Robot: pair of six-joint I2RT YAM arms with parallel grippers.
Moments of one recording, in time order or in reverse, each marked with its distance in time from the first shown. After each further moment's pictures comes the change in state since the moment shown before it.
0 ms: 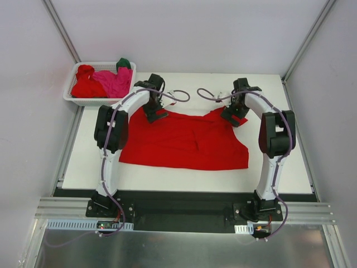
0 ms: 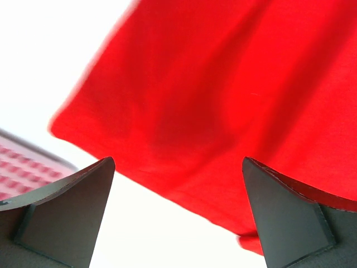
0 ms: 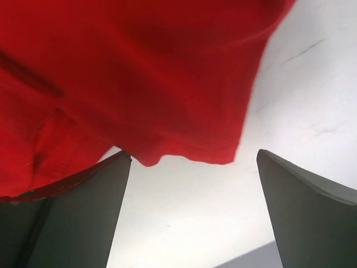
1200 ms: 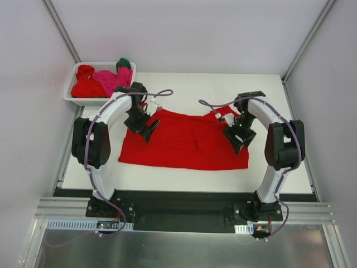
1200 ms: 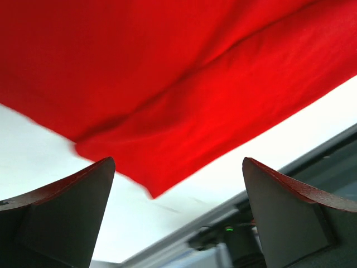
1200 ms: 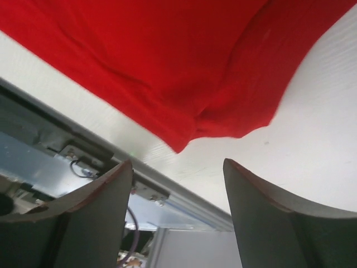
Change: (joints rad) left arm 0.082 -0.314 -0.246 -0.287 0.272 -0.319; right arm 0.034 -0.174 -0.123 -0.561 -0.162 0.231
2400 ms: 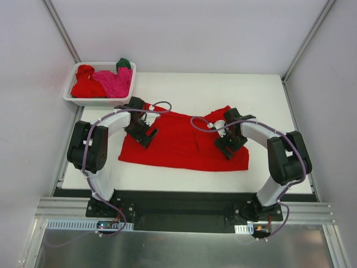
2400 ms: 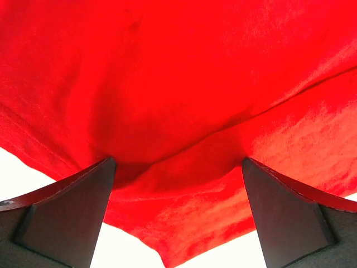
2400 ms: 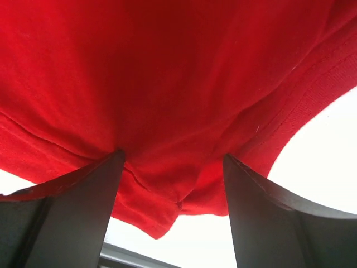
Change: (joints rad) left arm 0.007 -0.077 -0.418 0.492 -0.055 -0.032; right arm 0.152 -0.204 -0.463 0.599 0.124 0.145
